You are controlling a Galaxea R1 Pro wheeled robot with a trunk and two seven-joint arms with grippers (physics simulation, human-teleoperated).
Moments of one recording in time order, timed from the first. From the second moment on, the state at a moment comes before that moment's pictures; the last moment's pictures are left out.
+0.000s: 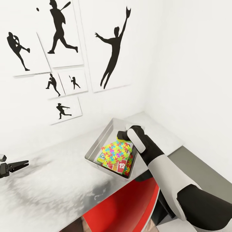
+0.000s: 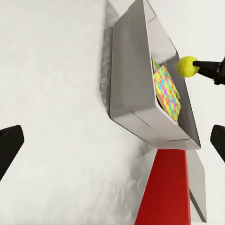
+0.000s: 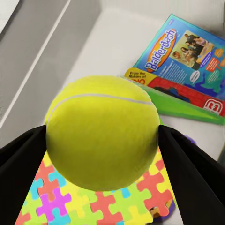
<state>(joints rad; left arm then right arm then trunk) -0.83 0.79 -0.02 -0.25 0.39 0.46 -1.57 -1.05 0.17 0.39 -0.84 -0.74 0.78 -0.51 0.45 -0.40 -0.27</state>
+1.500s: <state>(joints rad) -0.84 0.62 0.03 -0.69 0.39 0.79 -1.57 -1.13 0.17 0.40 -0.90 -0.70 0.71 -0.51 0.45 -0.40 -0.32</state>
